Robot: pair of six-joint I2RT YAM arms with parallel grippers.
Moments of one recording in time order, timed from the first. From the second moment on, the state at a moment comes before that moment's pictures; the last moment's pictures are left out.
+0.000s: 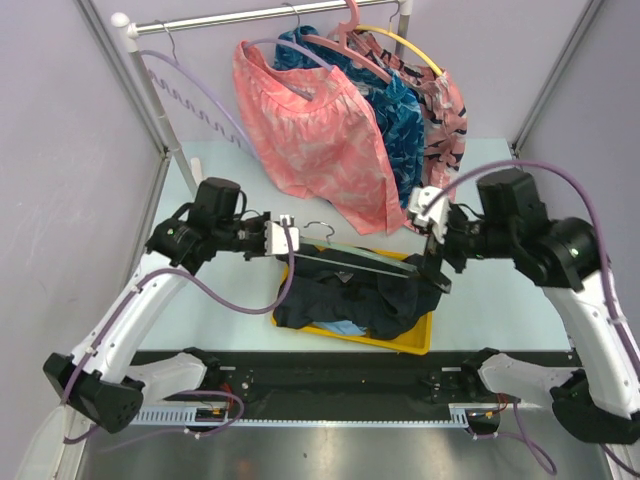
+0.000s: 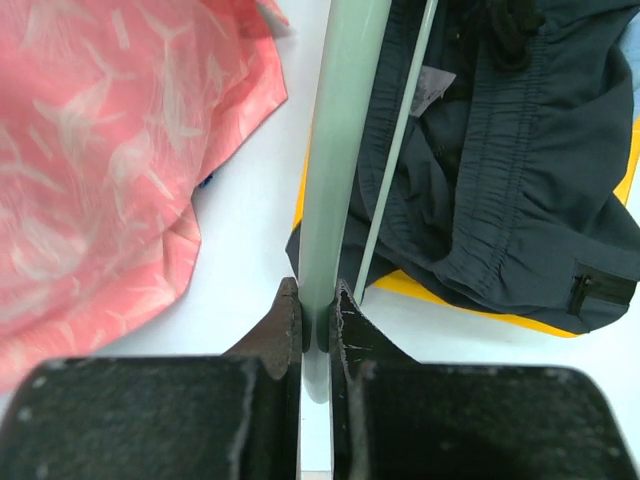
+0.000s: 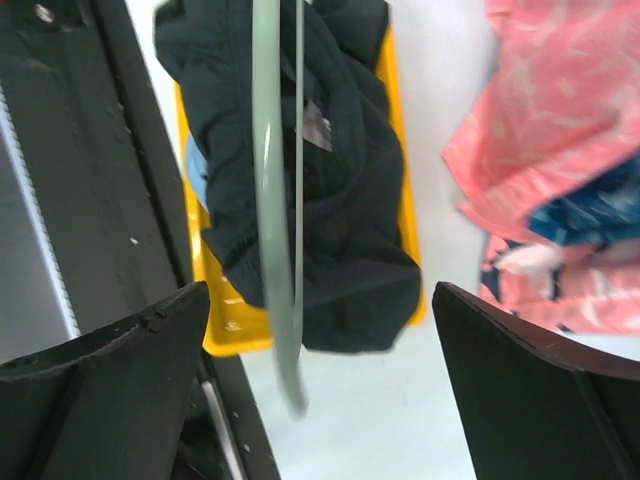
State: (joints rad) left arm -0.44 1.10 1.20 -0.86 0.60 1.07; right arm 0.54 1.07 1.66 -1.31 -0.45 -0.61
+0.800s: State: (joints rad) left arm -0.68 1.23 1.32 -0.88 0.39 0.89; right arm 0.84 1.28 1.57 -0.92 -0.41 -0.44
